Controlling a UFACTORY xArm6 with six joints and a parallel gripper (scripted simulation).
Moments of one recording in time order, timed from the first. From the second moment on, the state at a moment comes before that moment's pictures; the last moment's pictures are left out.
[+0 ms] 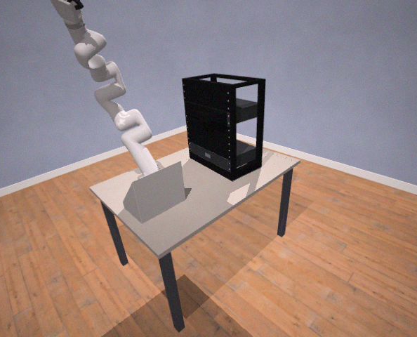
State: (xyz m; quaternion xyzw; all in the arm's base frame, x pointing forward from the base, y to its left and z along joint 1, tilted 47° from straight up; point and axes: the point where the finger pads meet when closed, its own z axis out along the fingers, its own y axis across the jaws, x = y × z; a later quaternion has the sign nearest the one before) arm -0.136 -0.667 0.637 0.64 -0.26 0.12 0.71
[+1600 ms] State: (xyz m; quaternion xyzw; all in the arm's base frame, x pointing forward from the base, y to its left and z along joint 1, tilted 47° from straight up) arm -0.051 -0.672 0.549 0.69 -0.34 0.25 0.59
